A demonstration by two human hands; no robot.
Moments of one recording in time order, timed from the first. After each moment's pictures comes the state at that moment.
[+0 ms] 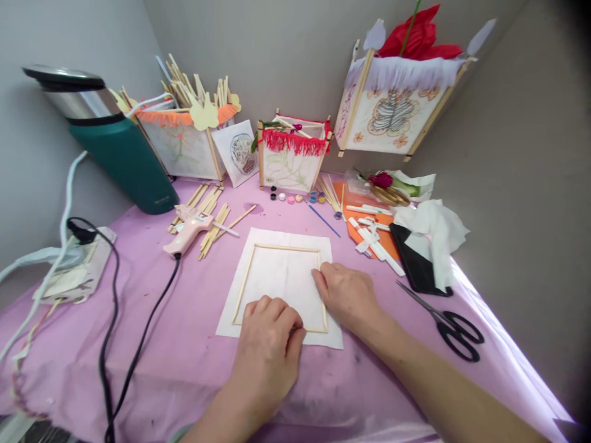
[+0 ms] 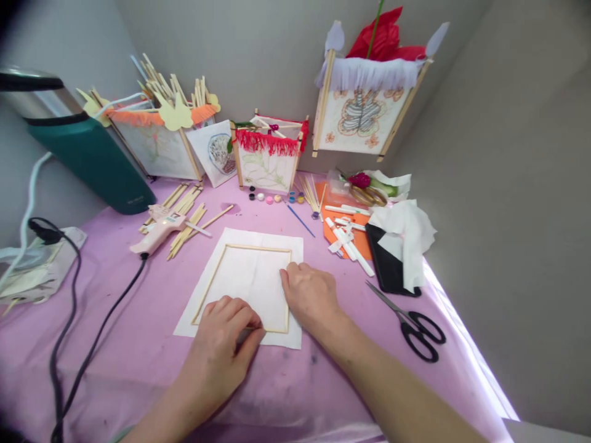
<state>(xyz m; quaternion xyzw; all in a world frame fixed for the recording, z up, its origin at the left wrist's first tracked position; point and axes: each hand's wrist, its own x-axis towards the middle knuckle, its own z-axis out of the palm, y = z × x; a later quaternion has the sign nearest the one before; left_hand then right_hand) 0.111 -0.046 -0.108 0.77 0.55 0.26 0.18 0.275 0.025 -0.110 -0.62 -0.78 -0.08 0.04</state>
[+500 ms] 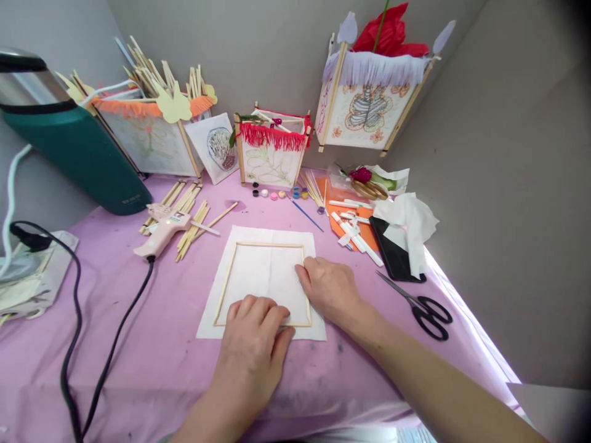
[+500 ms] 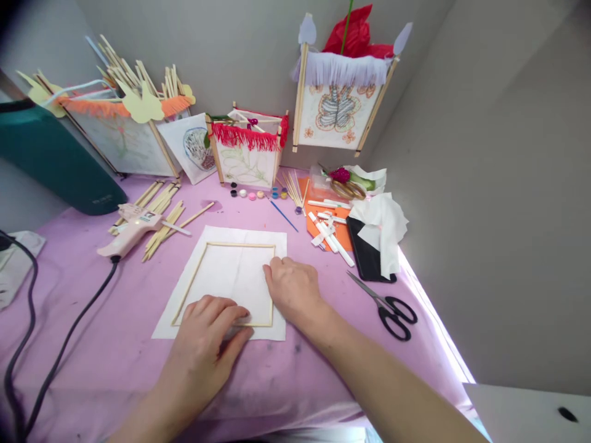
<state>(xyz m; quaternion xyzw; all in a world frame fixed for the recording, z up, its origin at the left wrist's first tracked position) 0.110 -0.048 -0.112 0.81 0.50 0.29 0.12 0.274 0.024 -0.106 -0.63 -0.77 -0.05 0.03</state>
